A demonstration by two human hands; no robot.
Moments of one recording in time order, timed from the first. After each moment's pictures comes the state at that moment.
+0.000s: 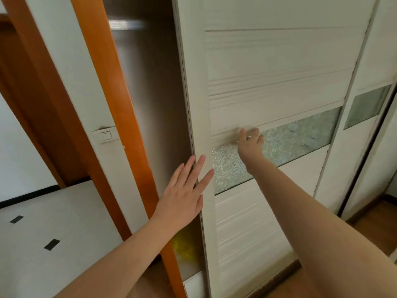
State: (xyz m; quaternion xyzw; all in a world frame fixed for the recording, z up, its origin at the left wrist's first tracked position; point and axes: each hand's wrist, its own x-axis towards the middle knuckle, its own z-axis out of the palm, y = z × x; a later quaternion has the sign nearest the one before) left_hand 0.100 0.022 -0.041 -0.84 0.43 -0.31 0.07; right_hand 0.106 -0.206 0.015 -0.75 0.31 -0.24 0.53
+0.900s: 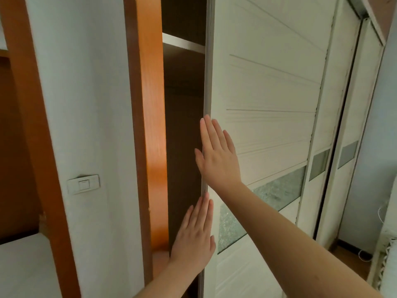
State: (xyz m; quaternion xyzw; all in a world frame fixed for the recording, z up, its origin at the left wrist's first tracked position) left_hand 0.148 0.008 -0.032 -0.82 0.46 -0.32 -0.11; right_hand 0.131 -0.096 0.136 -0.84 0.11 -0.51 -0.12
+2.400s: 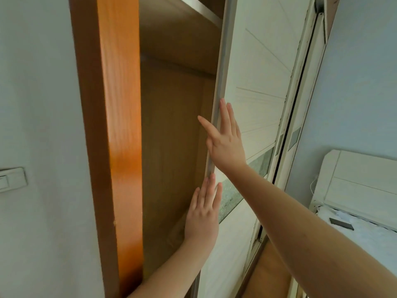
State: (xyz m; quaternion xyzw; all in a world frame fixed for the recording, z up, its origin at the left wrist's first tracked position) left_hand 0.174 -0.103 -0.048 -0.77 0.51 -0.31 -0.23; right_hand 0.152 -0.196 0.119 -0.82 0.16 -0.52 -0.20
